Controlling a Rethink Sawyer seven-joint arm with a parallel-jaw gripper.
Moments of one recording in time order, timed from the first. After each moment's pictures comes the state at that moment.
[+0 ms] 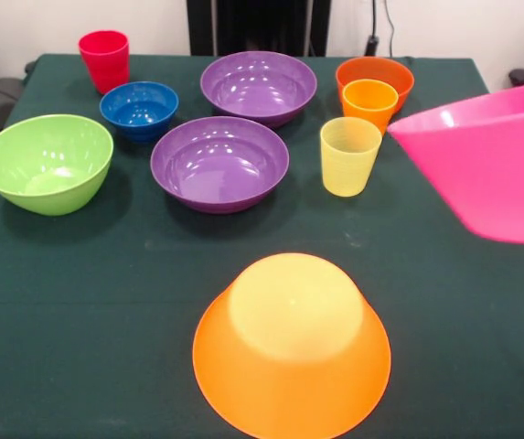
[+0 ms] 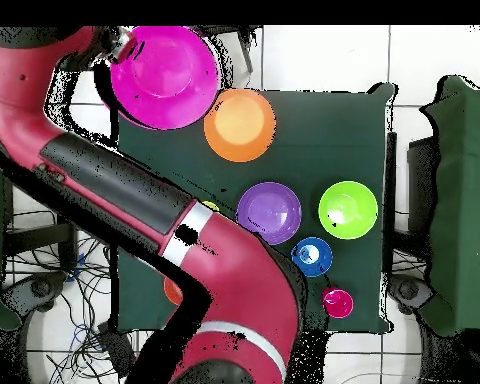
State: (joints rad) arm -0.34 -0.56 1.41 1.40 1.81 -1.53 0.30
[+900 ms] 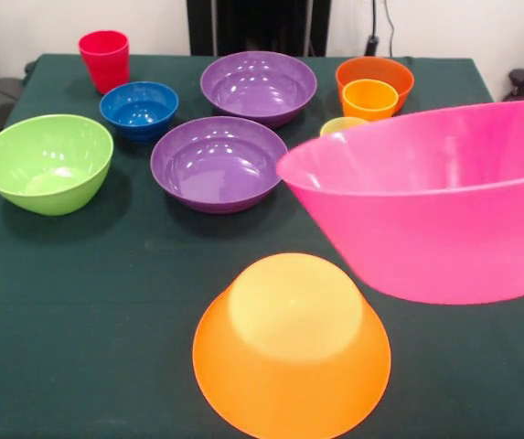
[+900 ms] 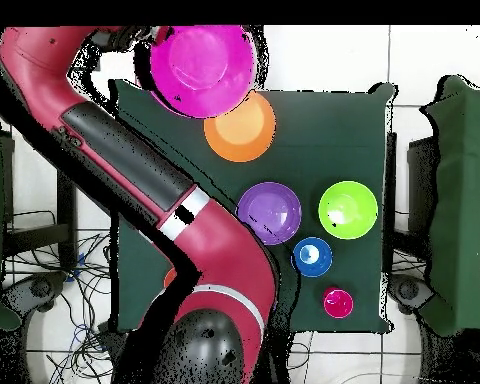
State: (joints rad) arm -0.30 -0.42 1.41 1.15 1.68 -1.67 -0.03
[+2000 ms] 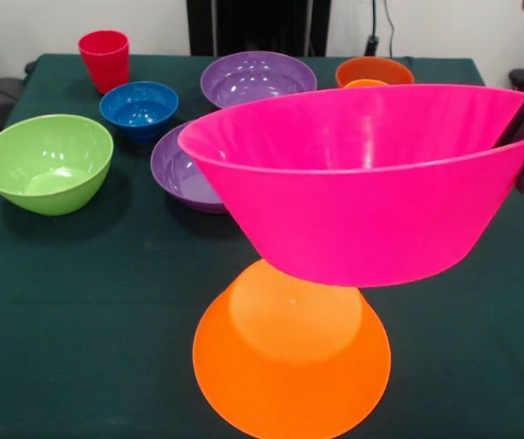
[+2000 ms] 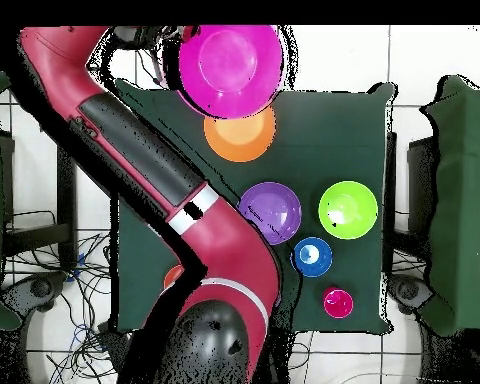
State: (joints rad) arm -0.31 -0.40 1.41 1.09 1.62 -1.75 -0.16
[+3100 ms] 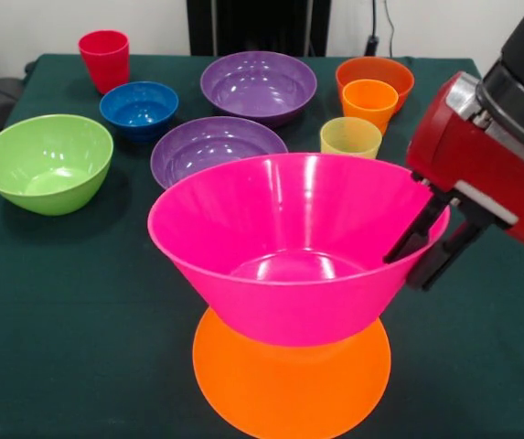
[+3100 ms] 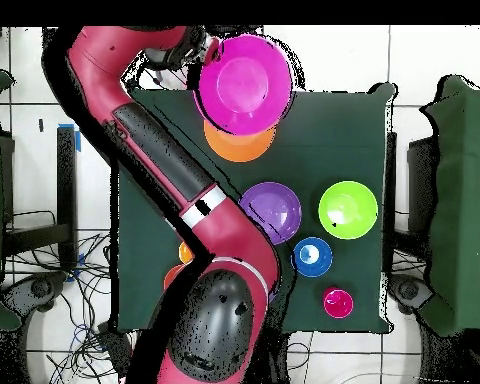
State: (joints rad) arm -0.31 -0.26 1.38 1.05 1.55 -1.75 -0.17
